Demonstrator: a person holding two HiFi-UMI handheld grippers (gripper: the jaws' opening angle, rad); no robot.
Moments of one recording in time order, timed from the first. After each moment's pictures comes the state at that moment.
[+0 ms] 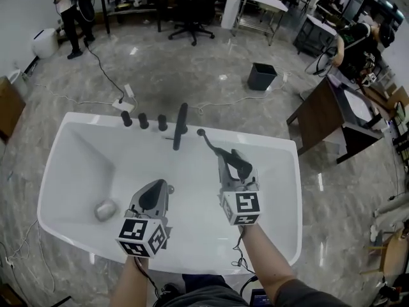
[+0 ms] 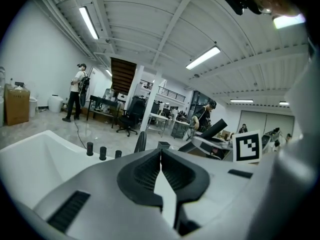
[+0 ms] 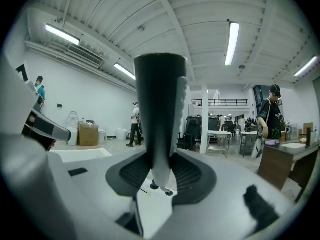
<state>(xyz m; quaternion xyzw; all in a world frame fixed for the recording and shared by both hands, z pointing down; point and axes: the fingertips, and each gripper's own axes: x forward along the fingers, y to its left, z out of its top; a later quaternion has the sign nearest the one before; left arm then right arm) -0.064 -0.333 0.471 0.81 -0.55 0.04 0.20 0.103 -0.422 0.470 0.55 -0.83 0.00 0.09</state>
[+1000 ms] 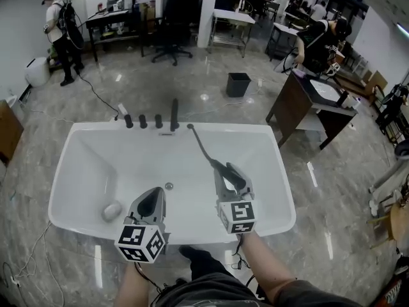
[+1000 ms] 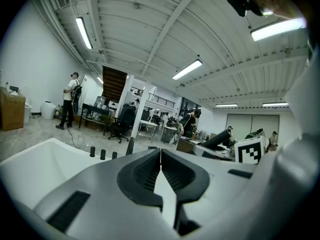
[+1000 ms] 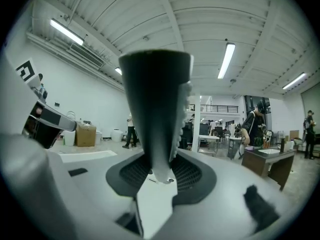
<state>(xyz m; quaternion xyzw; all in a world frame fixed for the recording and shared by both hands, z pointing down) -0.085 -0.115 0.393 0.84 -0.51 0.01 0.16 0.092 -0.175 0.405 0.59 -0.80 -0.02 0.08</state>
